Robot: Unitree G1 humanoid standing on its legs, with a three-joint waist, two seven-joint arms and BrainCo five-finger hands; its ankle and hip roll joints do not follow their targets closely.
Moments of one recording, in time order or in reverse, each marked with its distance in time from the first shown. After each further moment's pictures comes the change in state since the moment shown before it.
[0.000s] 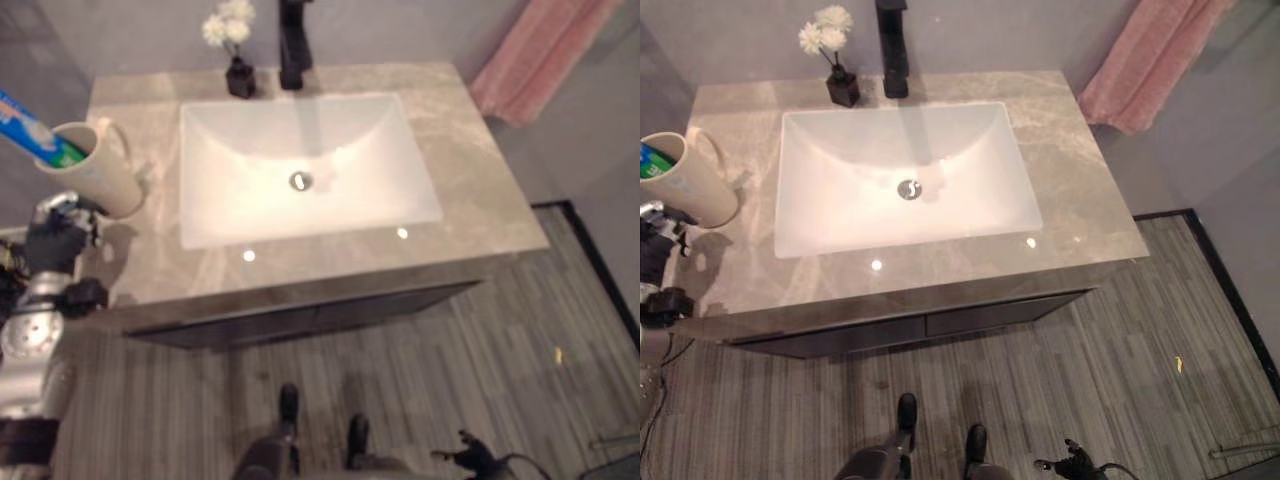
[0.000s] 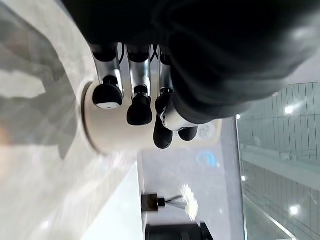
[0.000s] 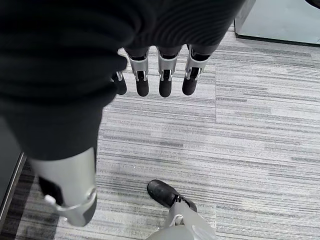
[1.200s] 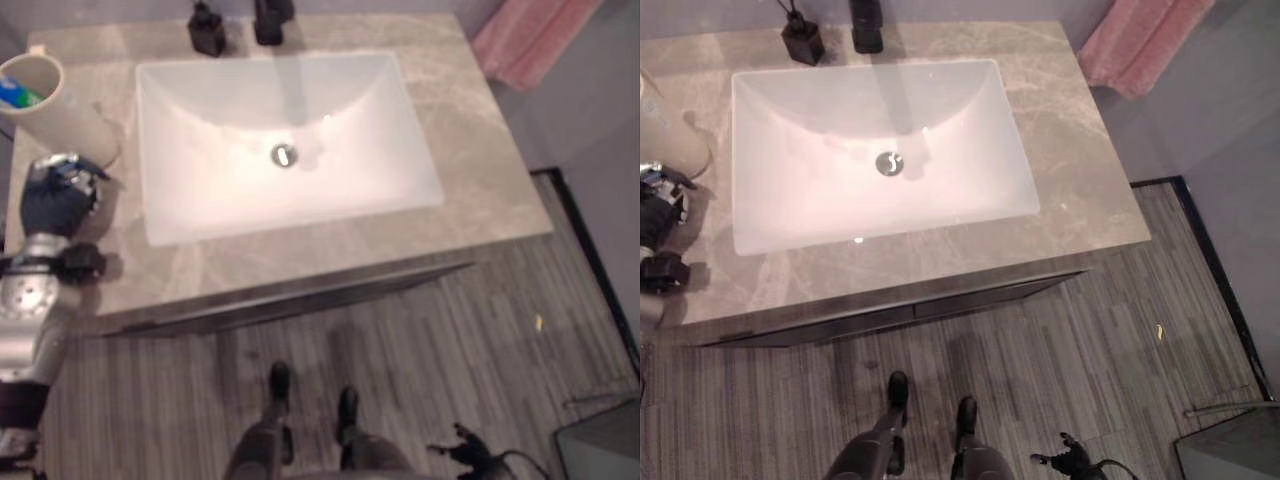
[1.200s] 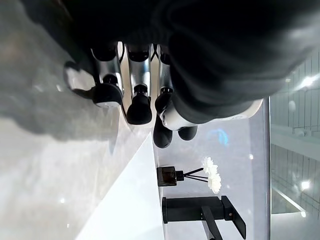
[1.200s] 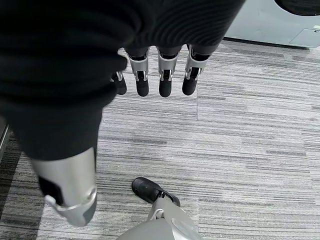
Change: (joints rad) left arm -0.126 0.095 -0.099 -0.015 -0.010 0.019 0.008; right arm 0.011 0.000 0.013 -0.050 0.017 -0.009 0.002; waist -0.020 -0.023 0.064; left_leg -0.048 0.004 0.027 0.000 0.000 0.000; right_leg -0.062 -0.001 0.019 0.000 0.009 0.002
